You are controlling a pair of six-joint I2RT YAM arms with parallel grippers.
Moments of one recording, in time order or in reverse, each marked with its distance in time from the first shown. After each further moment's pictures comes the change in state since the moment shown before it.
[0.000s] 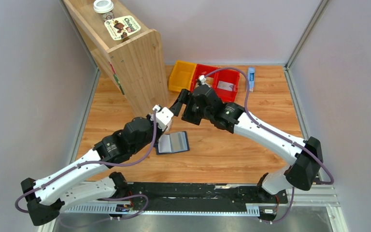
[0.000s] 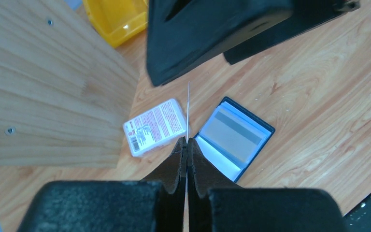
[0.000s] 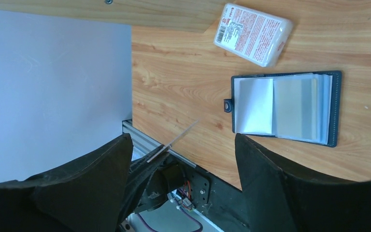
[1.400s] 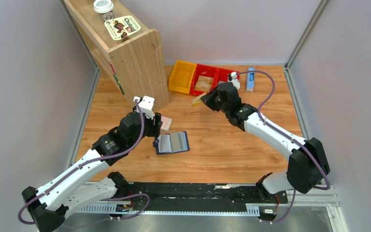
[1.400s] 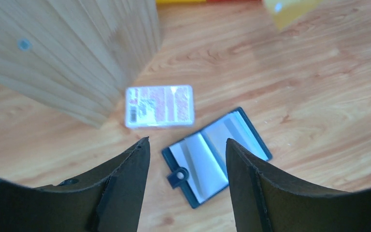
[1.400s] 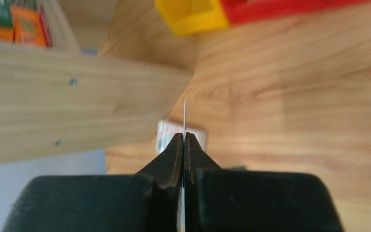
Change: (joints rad) left arm 0.135 -0.004 -0.021 0.018 -0.098 -0.264; right arm -0.253 -0.044 -0.277 0.318 0.085 -0.019
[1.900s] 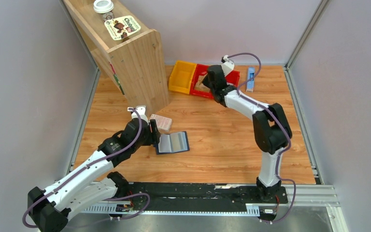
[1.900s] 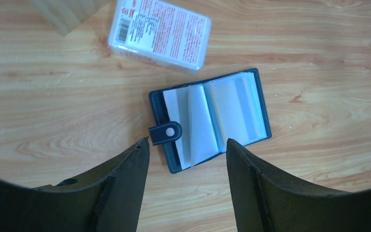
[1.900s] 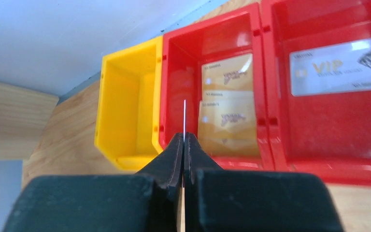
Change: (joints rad) left arm 0.100 0.004 -0.163 -0.074 0.099 -0.405; right arm -0.148 0.470 0.319 0.213 0.298 -0.238
